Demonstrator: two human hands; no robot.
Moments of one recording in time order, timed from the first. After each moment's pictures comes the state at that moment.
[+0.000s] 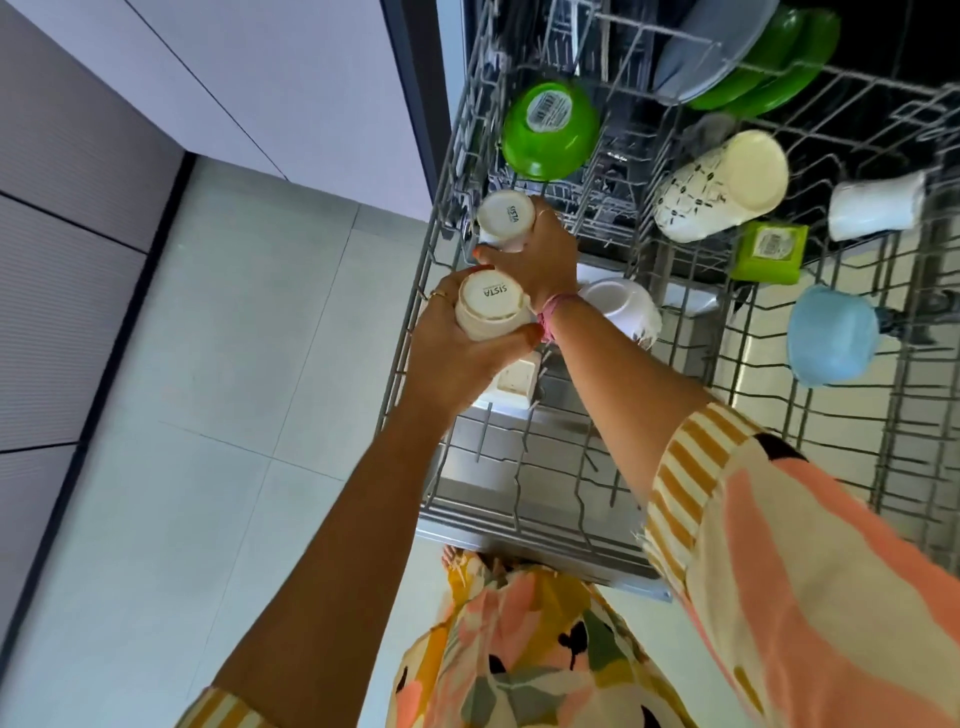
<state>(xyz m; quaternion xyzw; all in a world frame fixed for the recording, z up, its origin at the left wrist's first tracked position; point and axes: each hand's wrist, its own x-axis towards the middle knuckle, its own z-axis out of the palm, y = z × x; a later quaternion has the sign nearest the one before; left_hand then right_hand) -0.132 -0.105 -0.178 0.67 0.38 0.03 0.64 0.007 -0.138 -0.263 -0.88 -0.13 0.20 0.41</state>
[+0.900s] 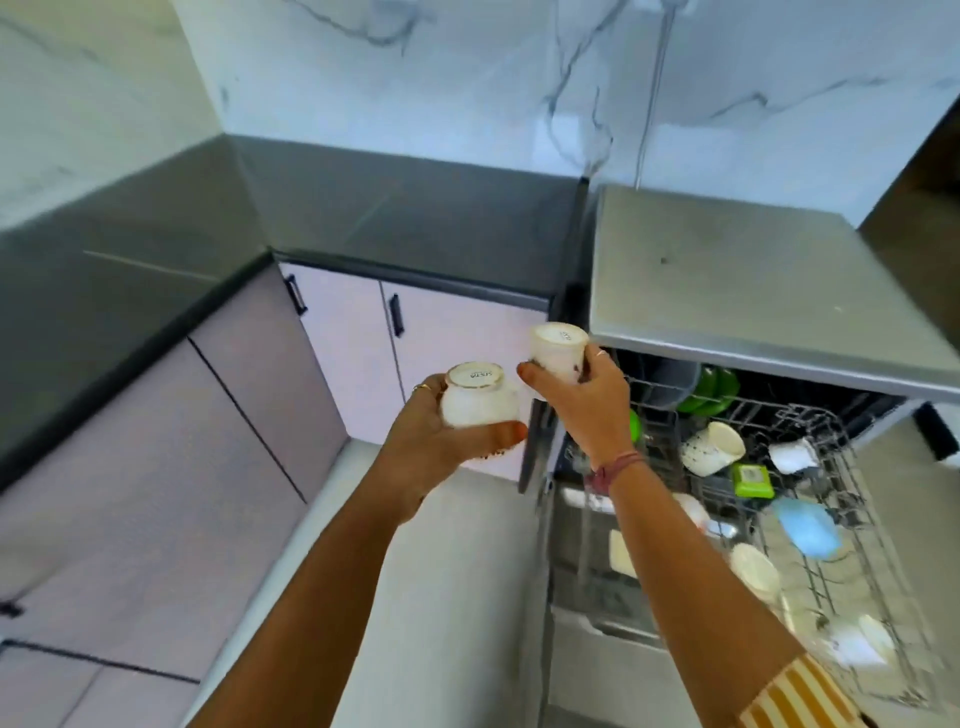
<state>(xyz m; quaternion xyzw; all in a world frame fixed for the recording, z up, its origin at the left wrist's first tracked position) -0.340 0.097 0.121 0.69 0.20 0.11 0.69 -0.209 -0.029 0.105 -0.77 -0.15 0.01 0.62</state>
